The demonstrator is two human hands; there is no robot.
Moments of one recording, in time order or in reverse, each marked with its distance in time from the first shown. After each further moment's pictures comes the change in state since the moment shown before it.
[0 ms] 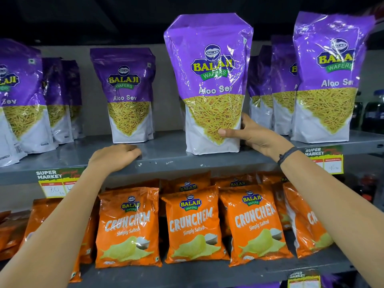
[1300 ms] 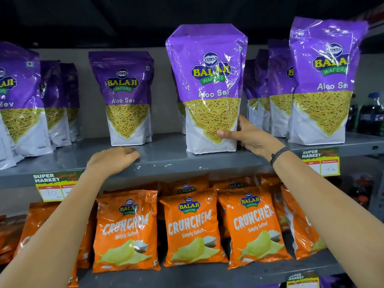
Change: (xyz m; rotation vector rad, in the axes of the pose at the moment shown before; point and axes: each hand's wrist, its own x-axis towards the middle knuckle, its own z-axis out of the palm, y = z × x) left_hand 0.003 0.000 0.002 0.019 -0.006 0.010; right_hand 0.014 0.008 -0.001 0.072 0.020 -0.021
